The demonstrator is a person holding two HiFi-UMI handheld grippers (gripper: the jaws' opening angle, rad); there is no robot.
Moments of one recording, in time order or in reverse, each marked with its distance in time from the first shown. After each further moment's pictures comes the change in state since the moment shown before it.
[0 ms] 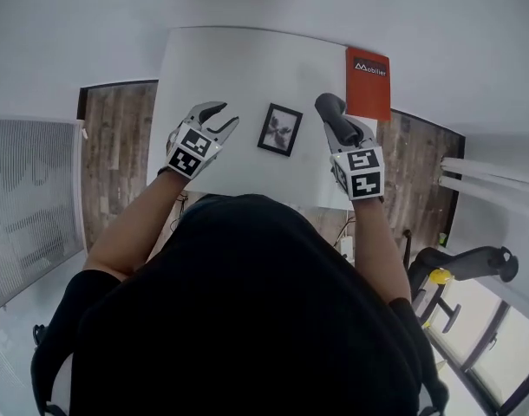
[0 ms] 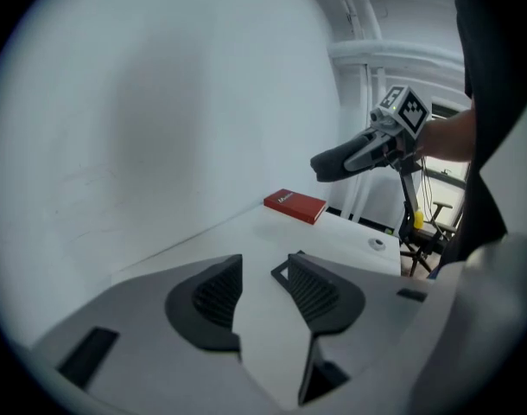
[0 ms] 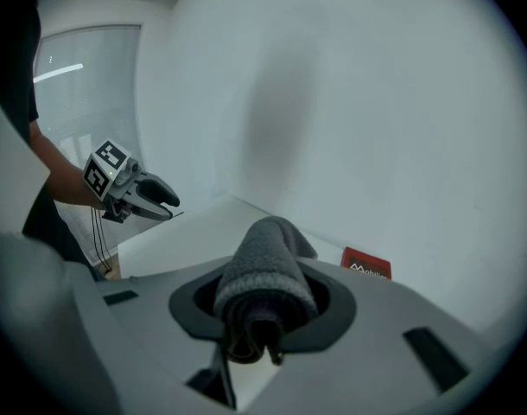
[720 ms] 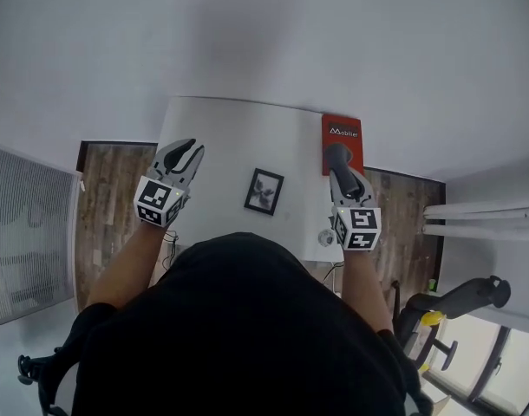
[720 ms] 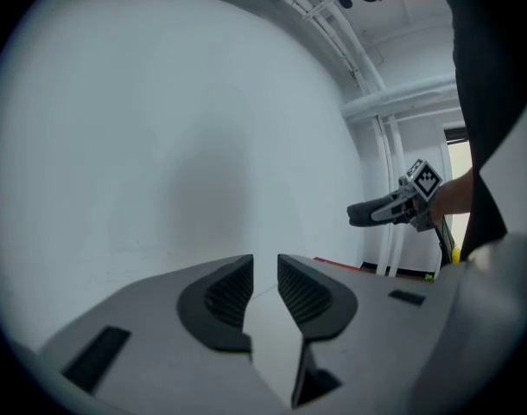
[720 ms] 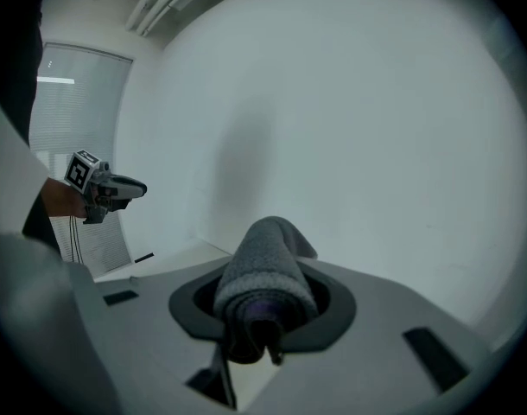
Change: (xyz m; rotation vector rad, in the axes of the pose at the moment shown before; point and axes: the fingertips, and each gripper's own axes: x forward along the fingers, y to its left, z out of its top) left arm -0.103 0.064 0.112 -0.037 -0.406 0.220; right arm -0.071 -0.065 0.041 0.088 -0.286 -0.185
